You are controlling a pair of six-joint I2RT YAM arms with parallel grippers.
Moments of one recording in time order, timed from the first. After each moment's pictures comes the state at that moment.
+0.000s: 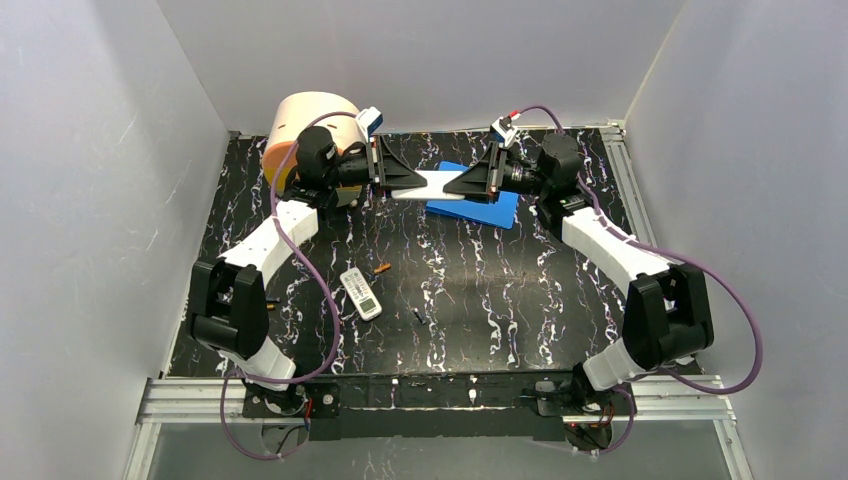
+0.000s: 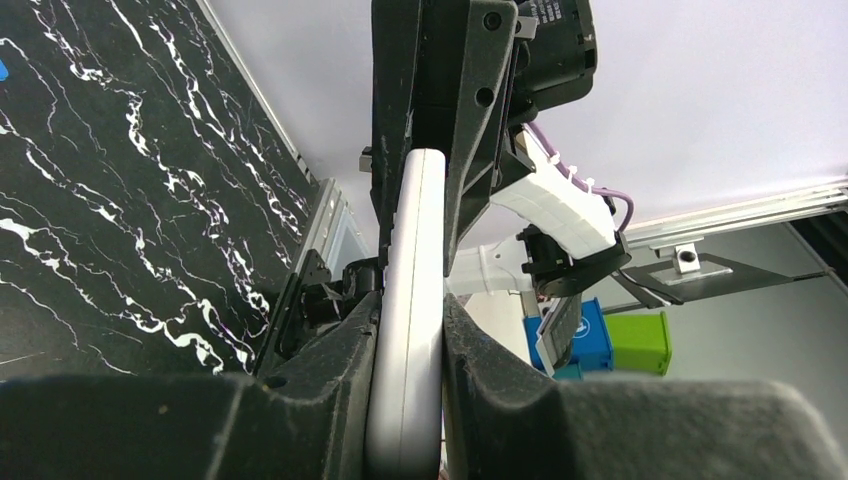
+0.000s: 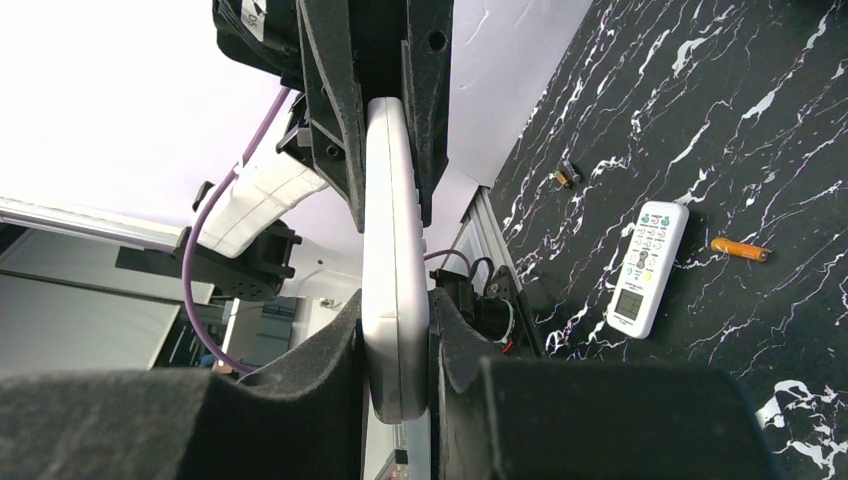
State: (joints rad) left arm -0.32 1.60 1.19 0.41 1.13 -1.22; right arm 0.39 1.51 1.10 0.42 -1.02 1.18
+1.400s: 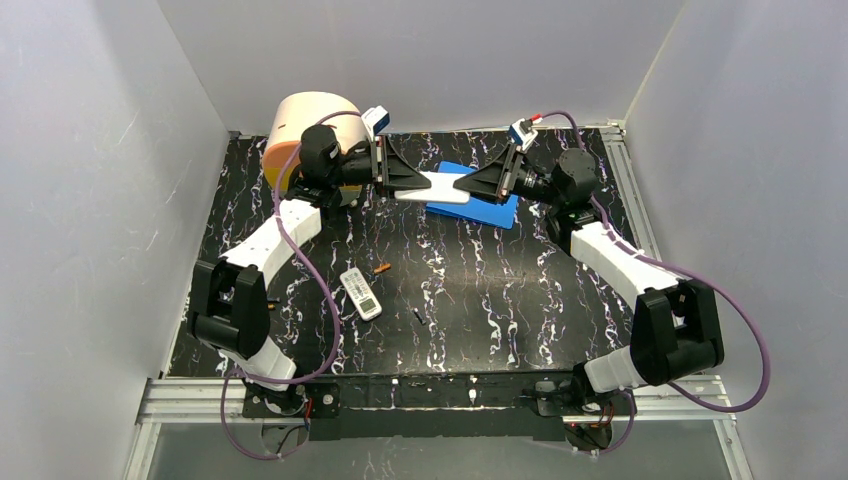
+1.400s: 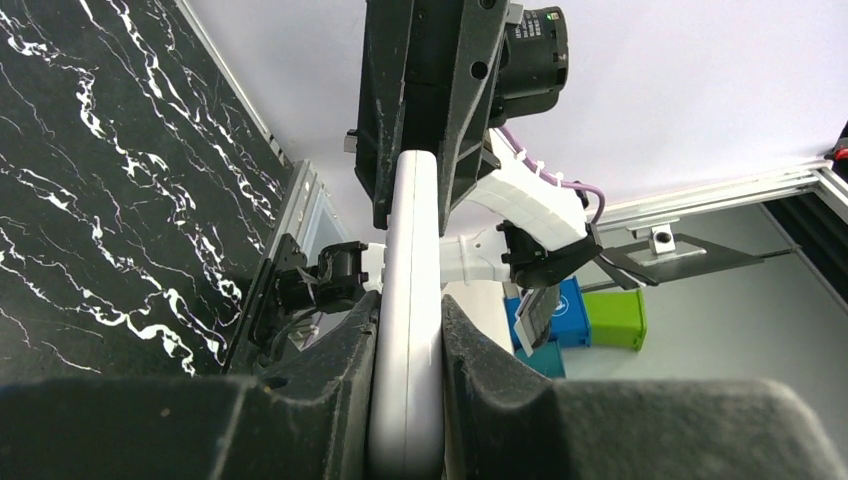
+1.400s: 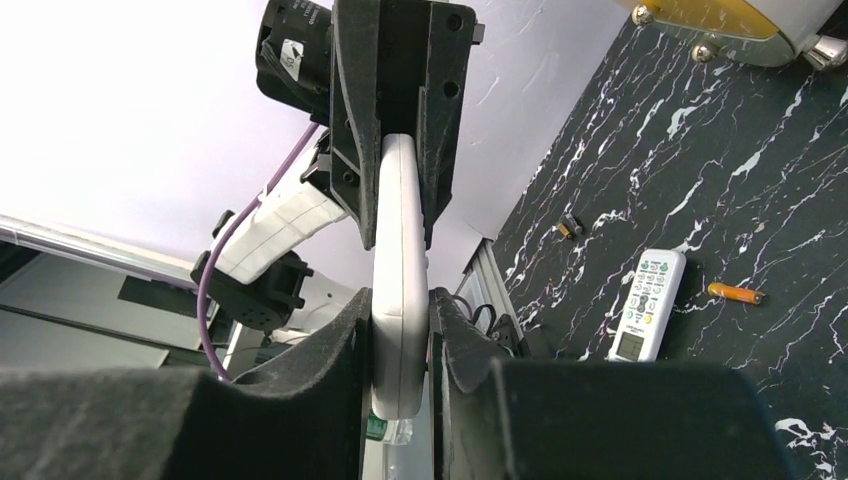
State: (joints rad) left arm -0.33 1.60 1.21 0.43 1.16 -1.28; right arm 0.34 1.42 0.96 0.63 -0.94 1.28
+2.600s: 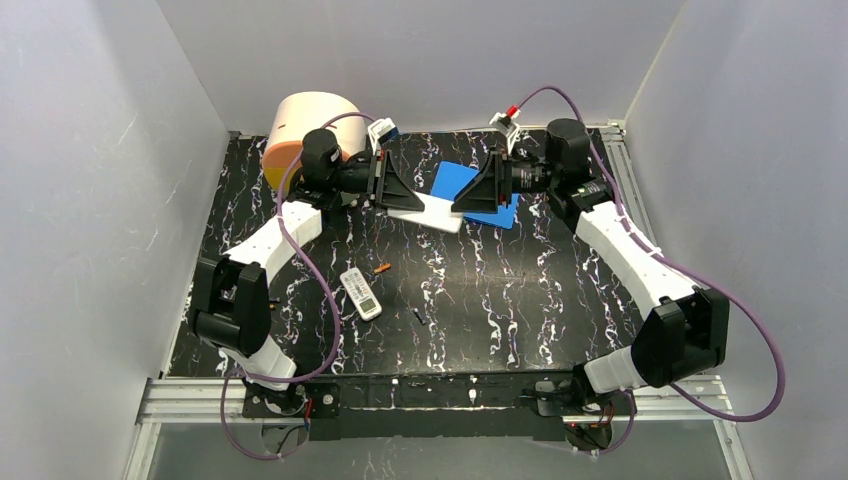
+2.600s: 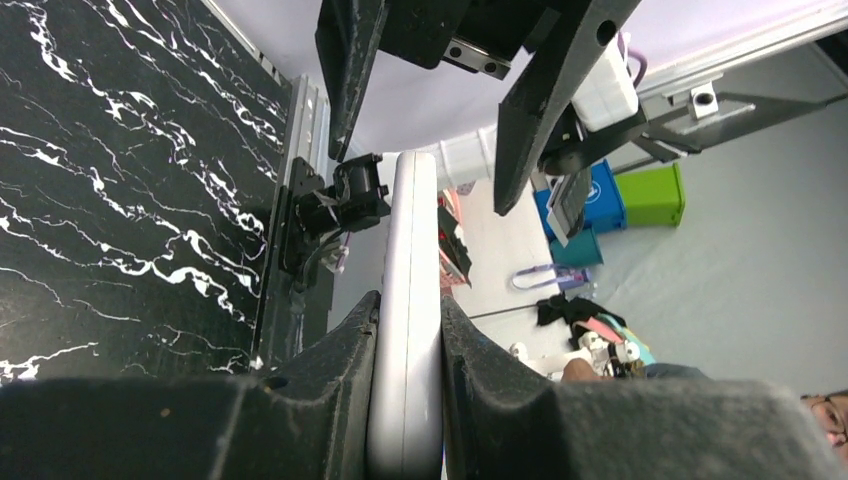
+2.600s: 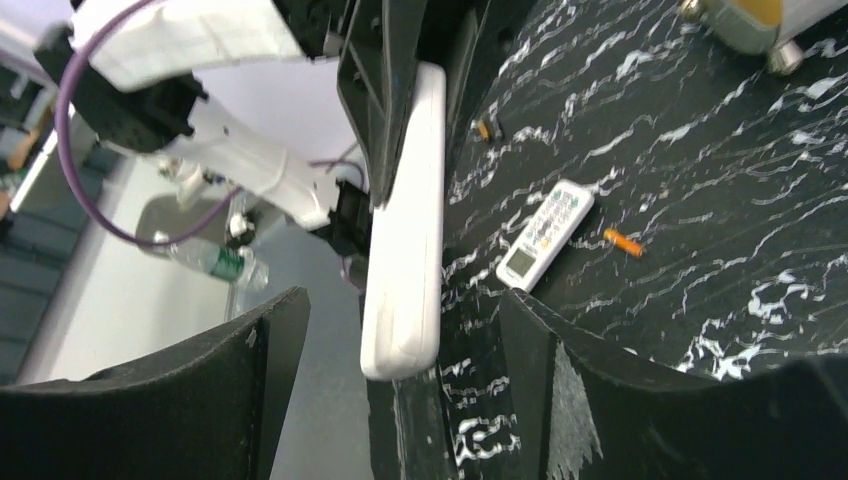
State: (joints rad) left arm -0.33 1.61 1.19 0.45 1.37 -1.13; right arm 0.37 1.42 1.24 -0.01 -1.14 0.56
